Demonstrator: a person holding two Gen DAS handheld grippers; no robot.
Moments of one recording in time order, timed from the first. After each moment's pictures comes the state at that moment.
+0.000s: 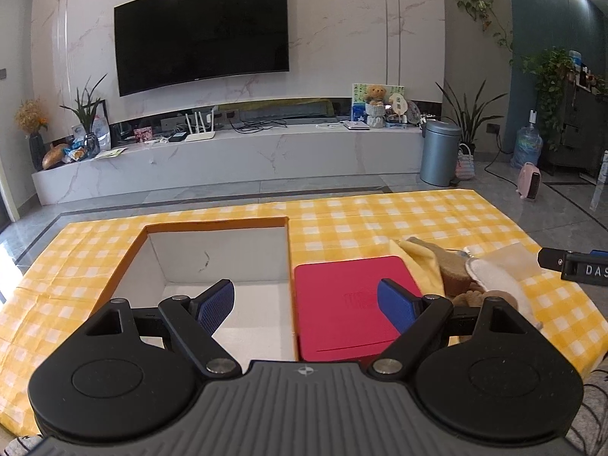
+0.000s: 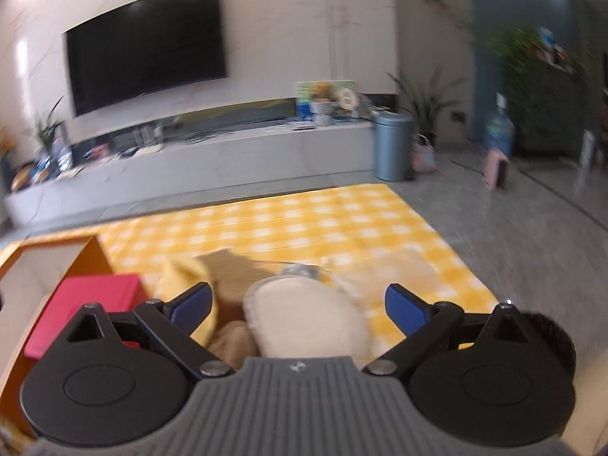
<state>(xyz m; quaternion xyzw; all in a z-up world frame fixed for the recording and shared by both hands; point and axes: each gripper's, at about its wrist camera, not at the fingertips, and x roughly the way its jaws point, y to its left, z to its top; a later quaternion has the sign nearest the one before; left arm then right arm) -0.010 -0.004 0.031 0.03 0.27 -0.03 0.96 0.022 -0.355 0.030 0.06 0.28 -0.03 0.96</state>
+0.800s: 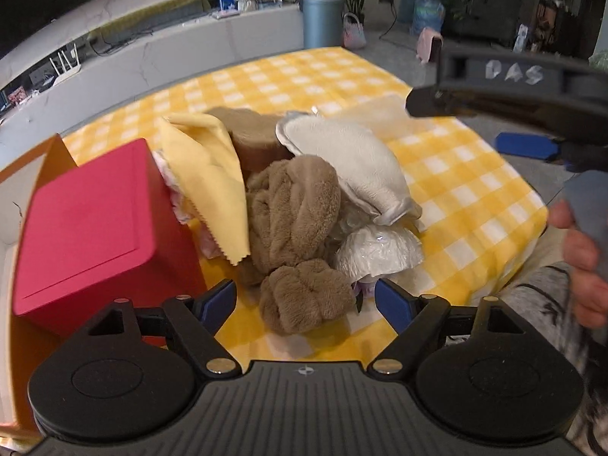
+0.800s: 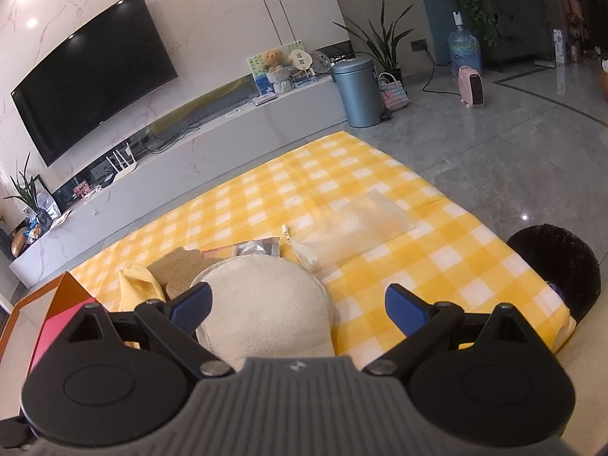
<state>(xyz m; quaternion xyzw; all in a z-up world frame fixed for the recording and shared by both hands) 0.022 -0.157 -0.058 0.10 0.44 -0.18 0.87 0.030 -0.424 -0.007 0.20 0.32 -0.05 0.93</state>
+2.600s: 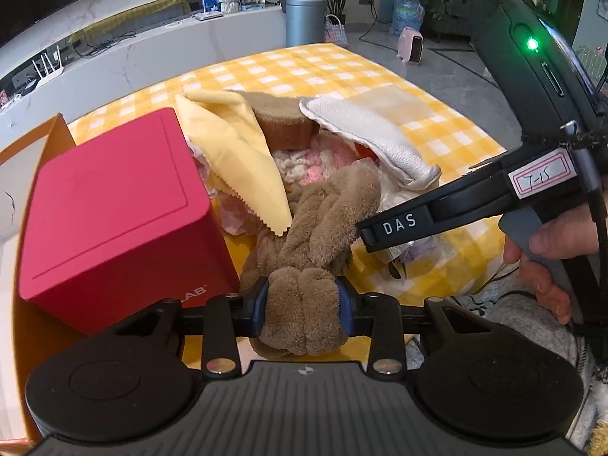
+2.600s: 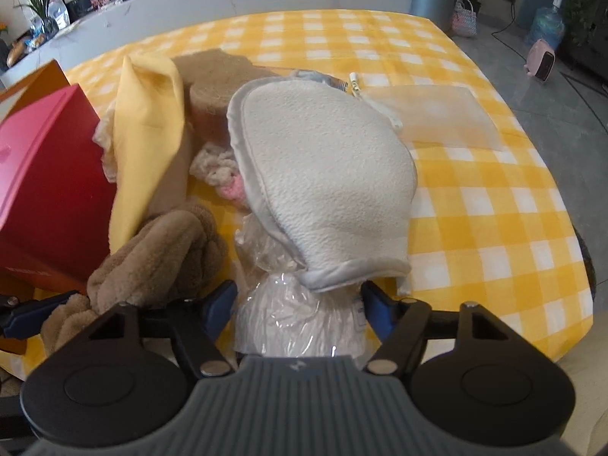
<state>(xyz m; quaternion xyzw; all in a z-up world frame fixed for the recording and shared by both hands) 0.018 -0.105 -0.066 0.10 0.43 -0.23 0.87 0.072 -0.349 -0.066 0.02 0.52 0.03 0.85</state>
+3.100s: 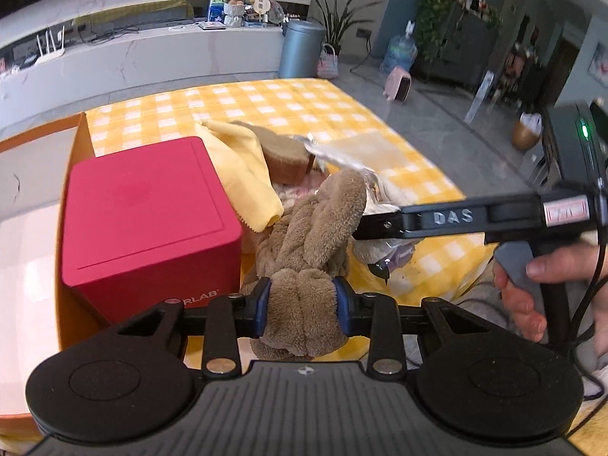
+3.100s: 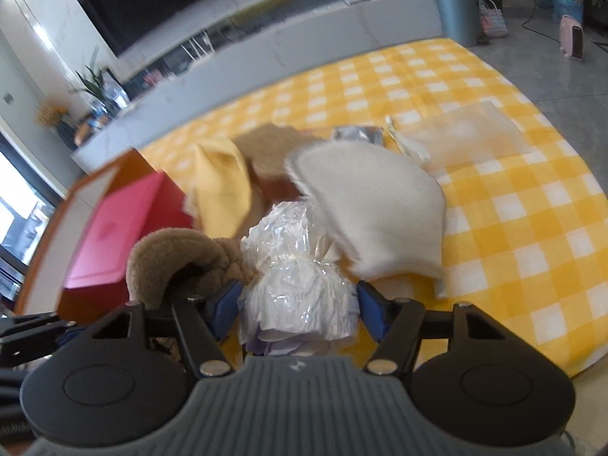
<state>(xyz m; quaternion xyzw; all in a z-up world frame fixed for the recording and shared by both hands) 0.012 -0.066 -0.025 0.00 0.42 -0.26 0.87 0.045 -0.382 -0.028 0.16 0.44 0.12 0.87</state>
